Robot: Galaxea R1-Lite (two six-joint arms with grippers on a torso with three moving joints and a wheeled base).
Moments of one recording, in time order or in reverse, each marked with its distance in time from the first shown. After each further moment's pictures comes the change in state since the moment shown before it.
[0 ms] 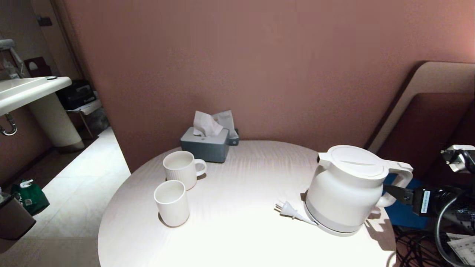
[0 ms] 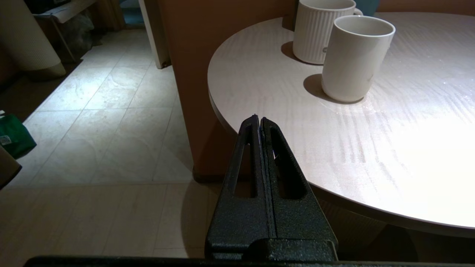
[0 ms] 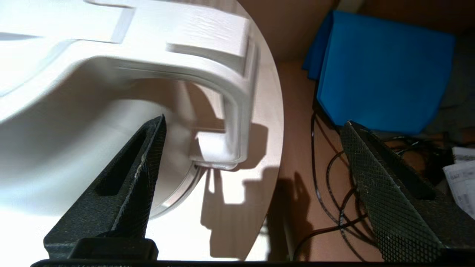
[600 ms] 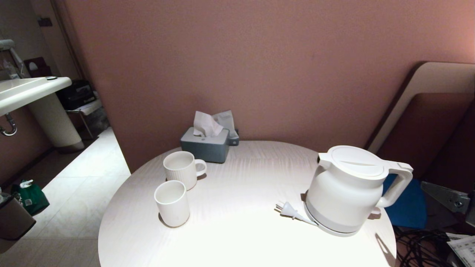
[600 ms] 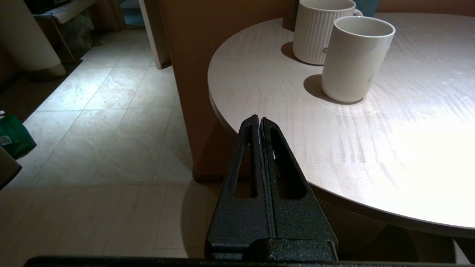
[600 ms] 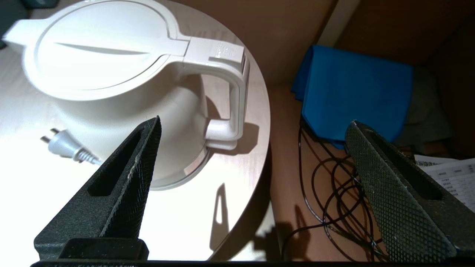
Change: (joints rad) left arm 0.000 0.000 0.000 0.000 0.000 0.000; right arm -0.009 -0.354 -0.101 0.345 0.006 -0.007
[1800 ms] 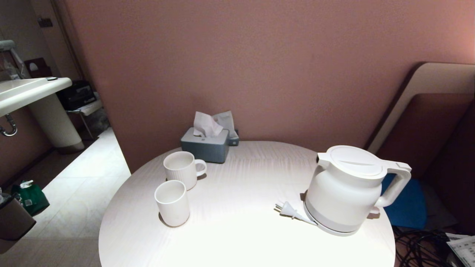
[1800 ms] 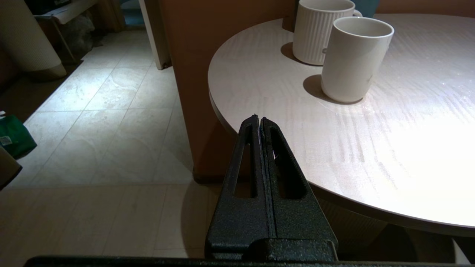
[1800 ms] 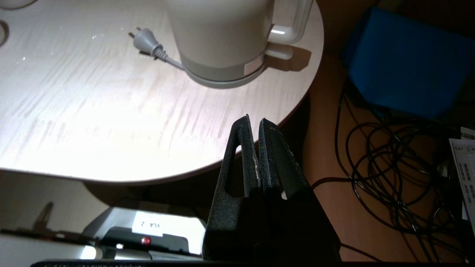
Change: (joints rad) left arm 0.000 0.000 0.000 0.000 0.000 0.000; right arm 0.032 -0.515 -0.036 0.599 0.185 -0.033
